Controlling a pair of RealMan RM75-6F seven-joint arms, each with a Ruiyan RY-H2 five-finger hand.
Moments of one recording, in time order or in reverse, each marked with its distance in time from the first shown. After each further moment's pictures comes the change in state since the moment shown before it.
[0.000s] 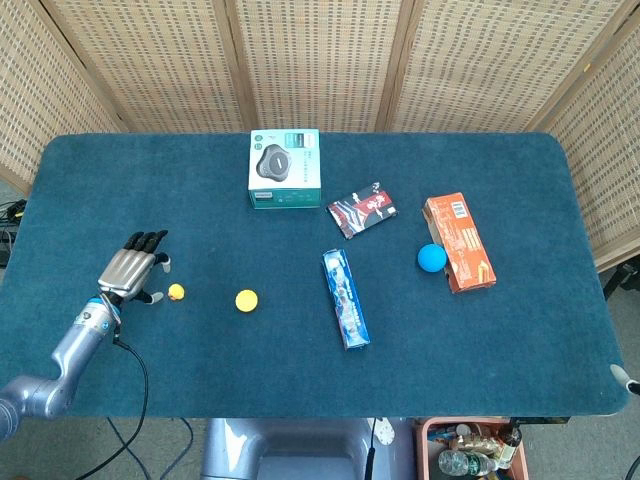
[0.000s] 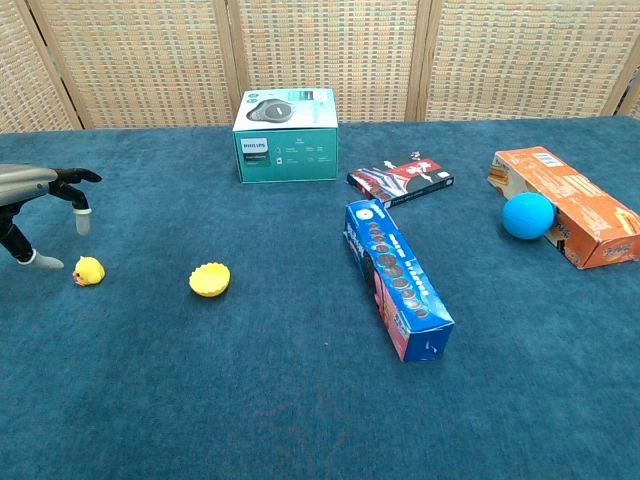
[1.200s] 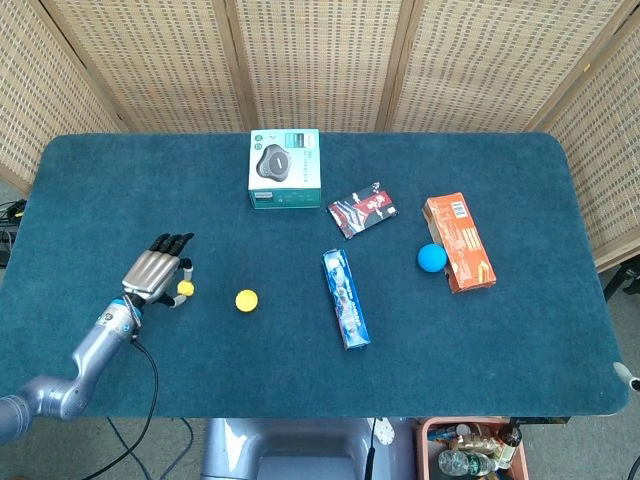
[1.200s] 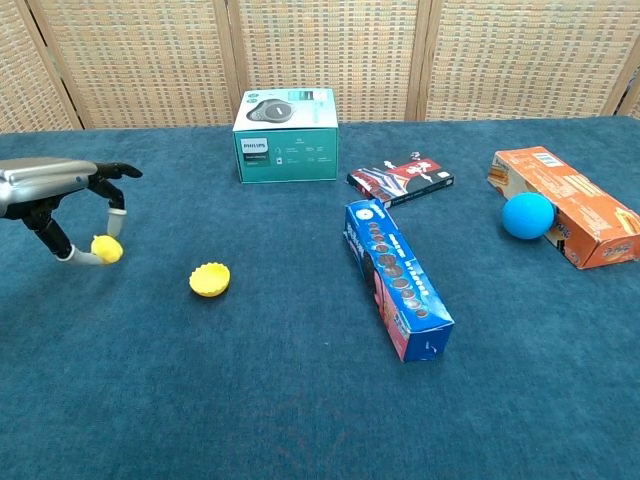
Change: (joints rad) left arm -0.052 0.038 0.010 -0.193 -0.066 0.023 0.084; right arm 0.008 -0.003 0.011 0.020 0.022 -0.023 0.030
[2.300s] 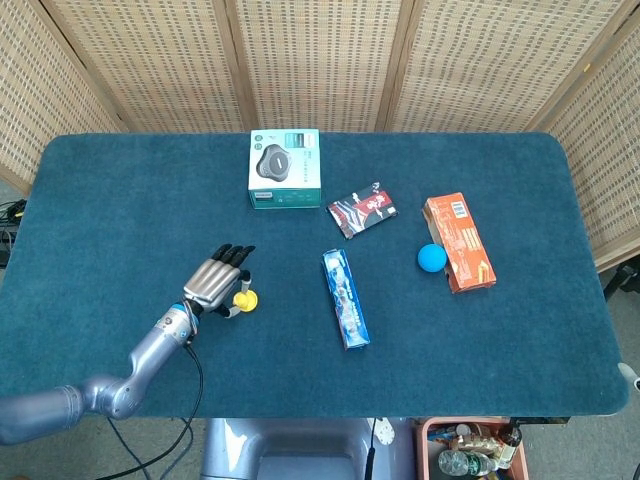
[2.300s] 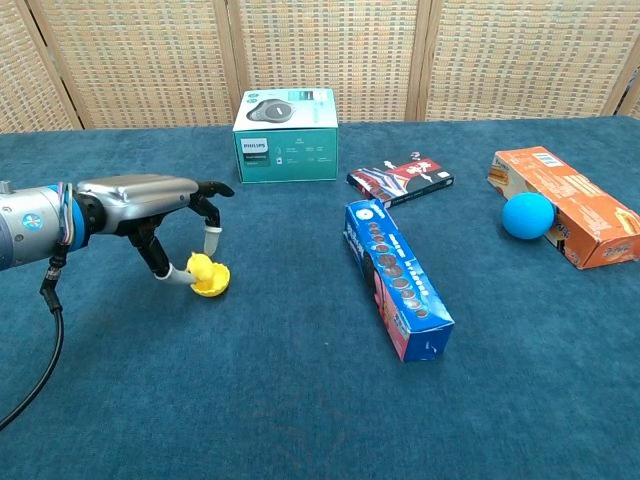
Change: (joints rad) left arm -0.148 -0.135 0.001 -0.076 -0.193 -0.019 0.209; right arm 0.001 0.003 0.005 0.020 0.024 -0.023 0.029
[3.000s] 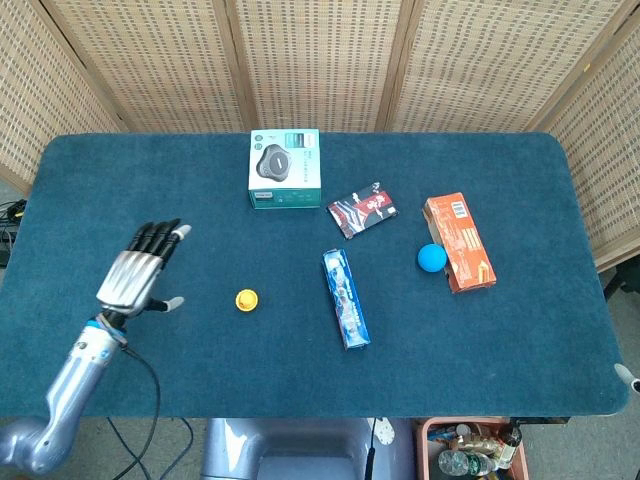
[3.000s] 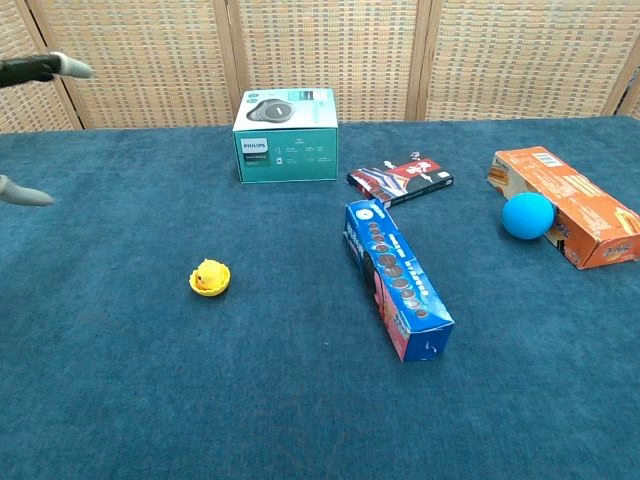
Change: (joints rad) left arm 0.270 0.344 0.051 -0.380 0.177 0.460 -0.063; right arm -0.002 0.005 -0.012 0.010 -0.041 0.004 0.043
